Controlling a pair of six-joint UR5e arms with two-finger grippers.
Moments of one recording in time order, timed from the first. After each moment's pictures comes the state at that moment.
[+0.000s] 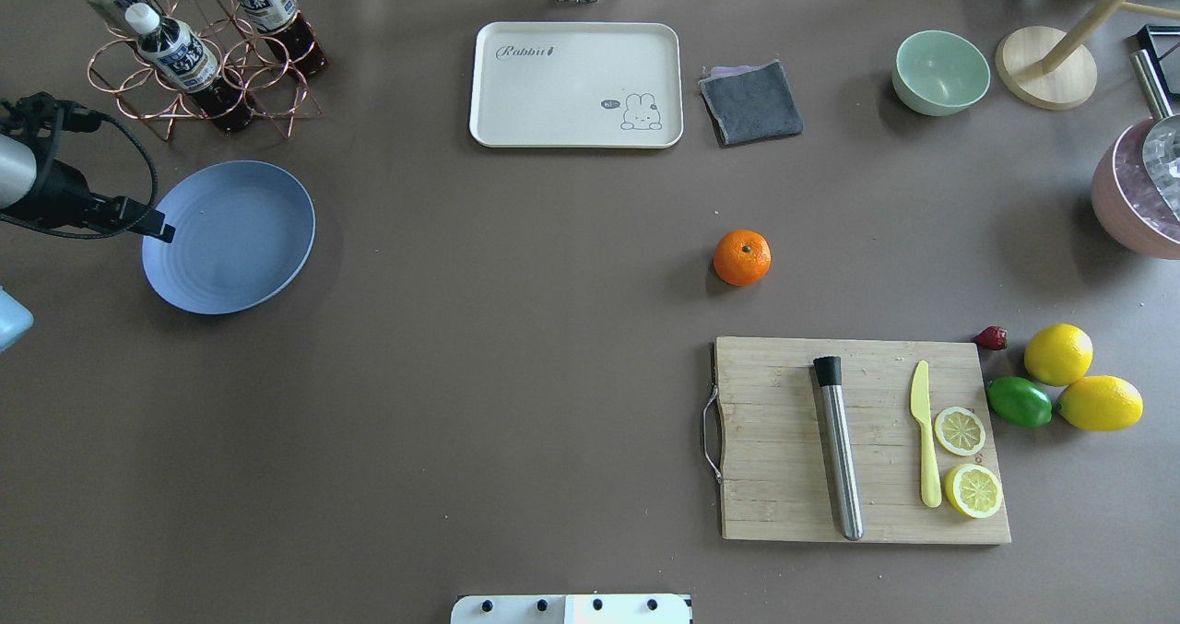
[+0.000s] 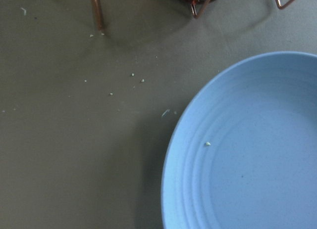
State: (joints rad) left arm -1.02 -1.75 -1.37 -2.34 -2.24 -0.71; right arm 1.63 -1.68 1.66 -1.65 2.40 -0.35
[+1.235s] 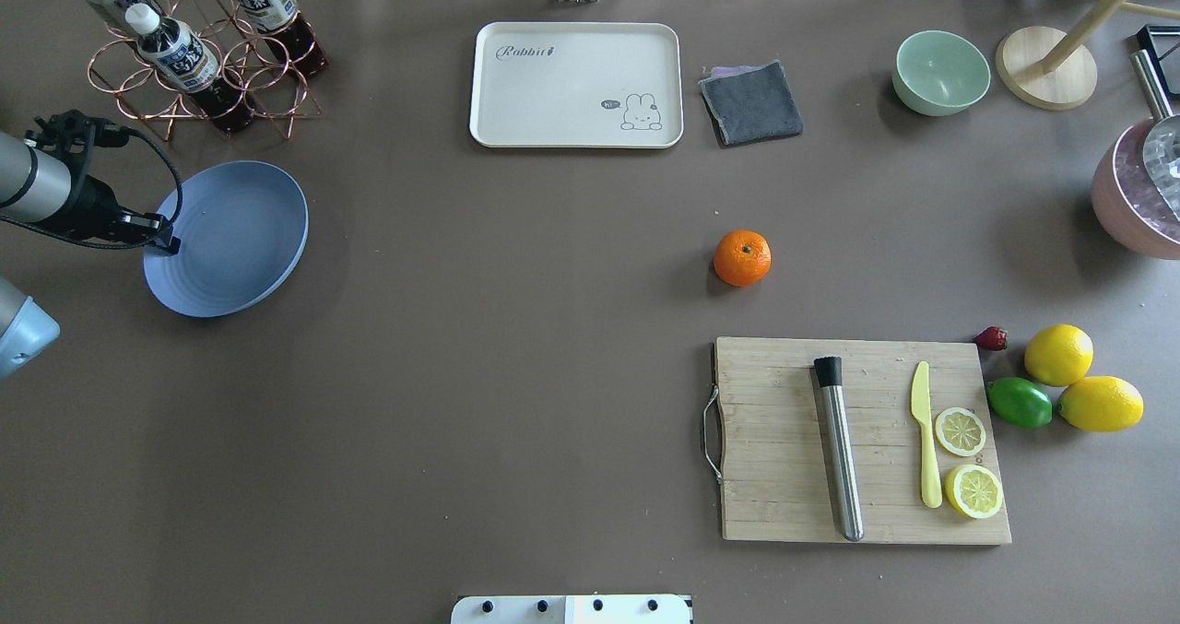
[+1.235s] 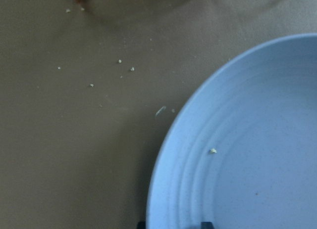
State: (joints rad) left arm -0.99 -1.76 -1.33 -2.35 -2.22 -0.74; right arm 1.61 -1.67 1.66 -1.65 2.40 -0.32
